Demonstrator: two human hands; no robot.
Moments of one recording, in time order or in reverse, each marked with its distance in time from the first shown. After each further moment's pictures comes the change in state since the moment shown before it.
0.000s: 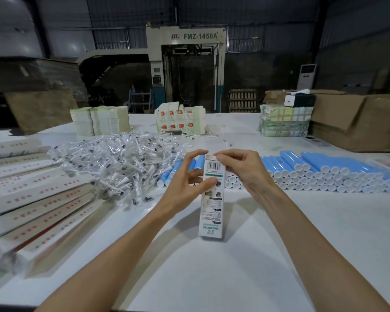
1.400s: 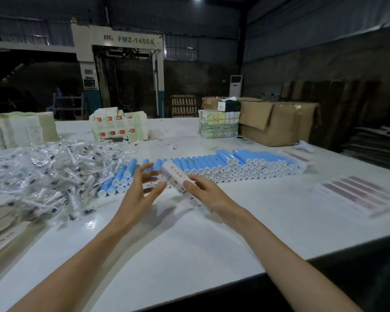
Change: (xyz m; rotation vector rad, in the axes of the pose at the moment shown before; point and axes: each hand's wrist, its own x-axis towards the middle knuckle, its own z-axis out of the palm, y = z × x) left_hand -0.005 -0.028 0.019 0.125 0.075 0.013; right_hand -0.091 0.007 -0.038 -0.332 -0.026 0.187
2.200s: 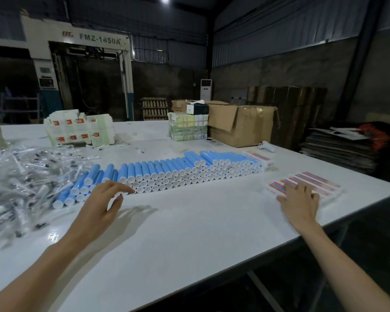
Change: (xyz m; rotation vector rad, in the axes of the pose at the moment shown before) left_hand -0.004 -0.005 -0.005 0.504 -0.125 0.282; right_hand -0.134 0.087 -0.243 -1.445 0.820 0.645
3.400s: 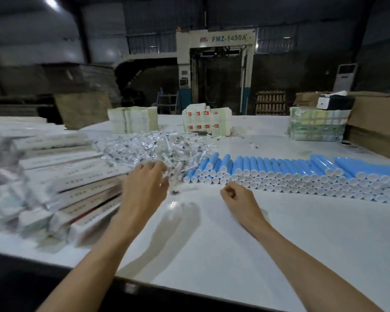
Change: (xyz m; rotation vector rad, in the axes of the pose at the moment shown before) left_hand -0.064 0.030 -0.135 0.844 0.169 -0.547; right_hand -0.164 -0.377 -0.042 1.315 -0.485 -0.762
